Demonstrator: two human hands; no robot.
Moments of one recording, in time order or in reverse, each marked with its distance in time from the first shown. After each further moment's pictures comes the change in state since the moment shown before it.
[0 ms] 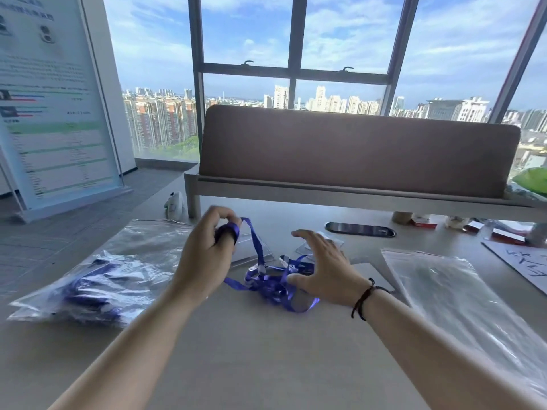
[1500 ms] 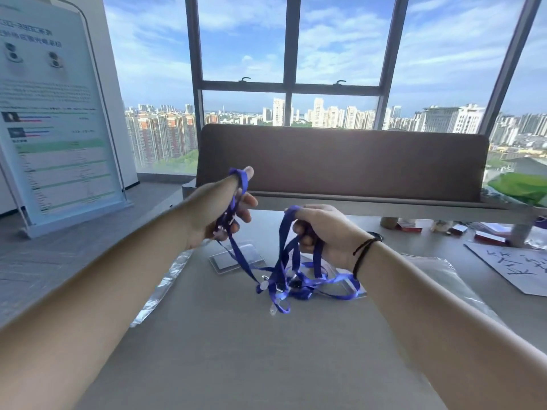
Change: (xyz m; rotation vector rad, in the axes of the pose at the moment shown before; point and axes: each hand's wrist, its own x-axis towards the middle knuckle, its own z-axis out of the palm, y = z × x) left_hand 0.052 0.090 -0.016 -0.122 -0.425 -0.496; right_hand 0.003 -0.040 -0.074 1.127 -0.017 0.246
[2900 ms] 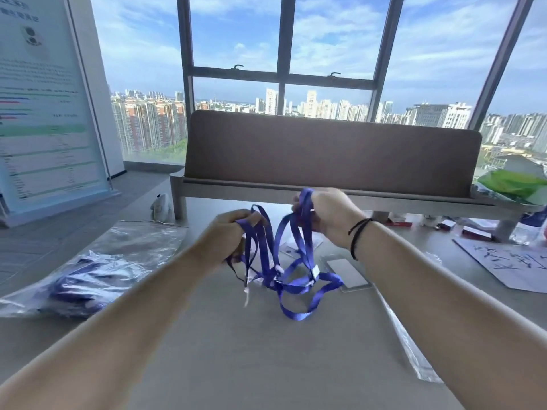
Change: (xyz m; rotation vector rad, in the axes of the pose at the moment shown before) left_hand 0.026 -0.069 0.049 -0.148 0.034 0.136; right_hand 0.035 -0.002 -0.024 -0.065 0.169 -0.019
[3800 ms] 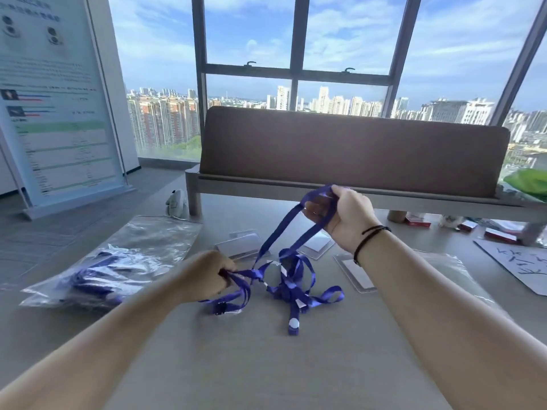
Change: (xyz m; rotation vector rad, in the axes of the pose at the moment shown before) left_hand -0.008 -0.074 -0.070 1.062 -0.188 0.092; right_hand 0.005 0.010 0.011 0.605 0.115 0.045
